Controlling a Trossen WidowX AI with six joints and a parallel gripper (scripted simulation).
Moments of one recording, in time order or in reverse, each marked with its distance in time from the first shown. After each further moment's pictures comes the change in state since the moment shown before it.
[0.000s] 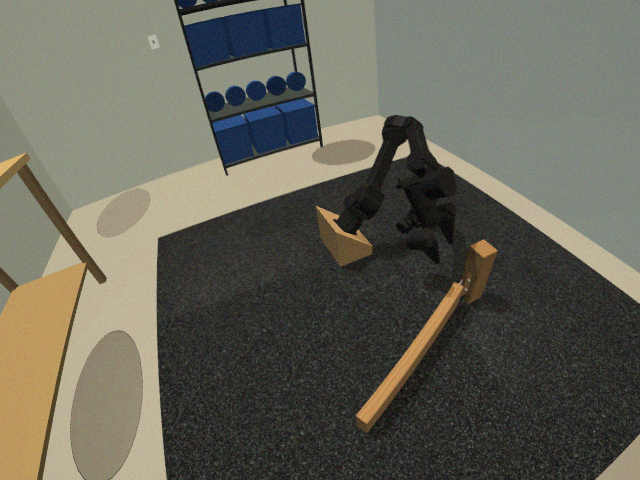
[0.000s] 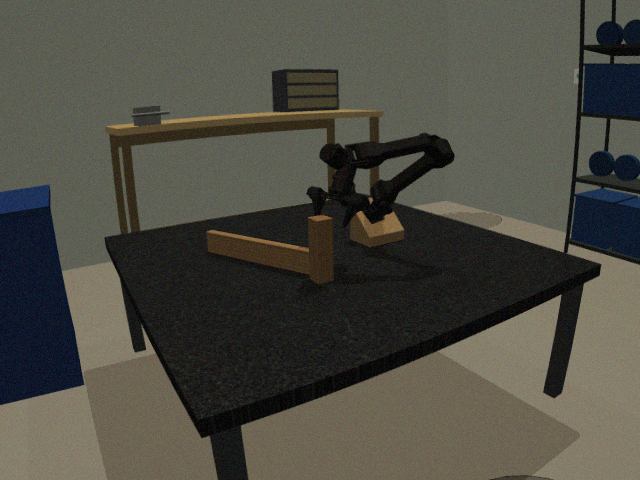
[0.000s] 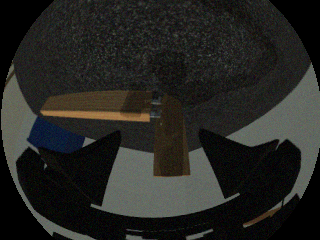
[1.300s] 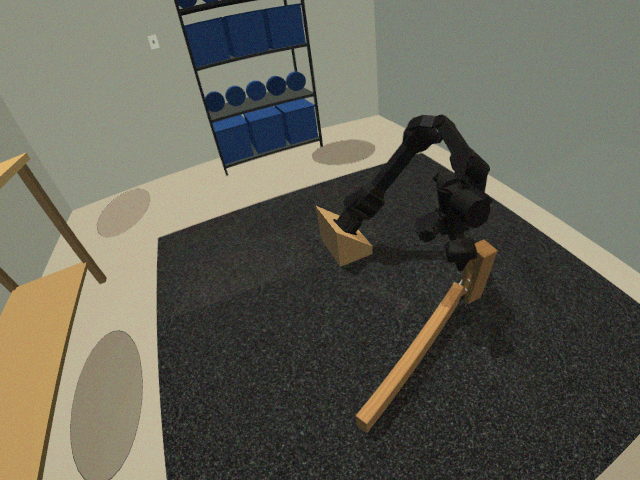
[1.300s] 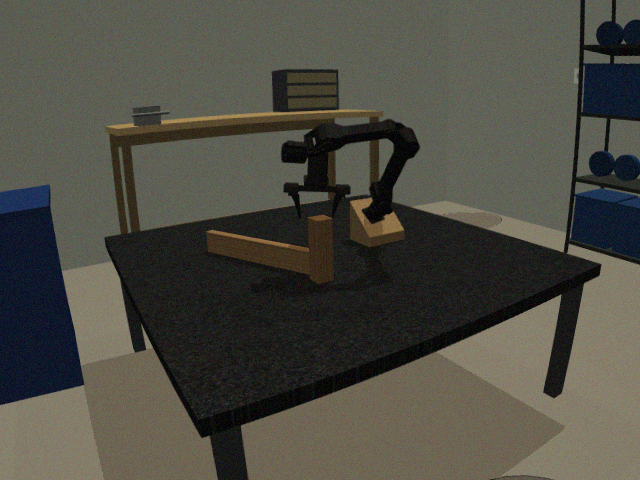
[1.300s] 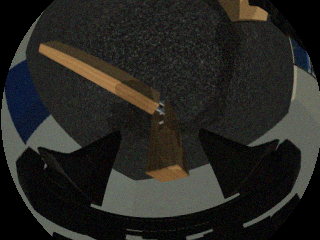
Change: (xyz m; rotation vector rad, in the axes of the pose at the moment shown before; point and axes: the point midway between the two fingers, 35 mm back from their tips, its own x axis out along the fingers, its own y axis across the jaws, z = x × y) arm 0.004 0.027 -0.056 -0.505 -0.305 -0.197
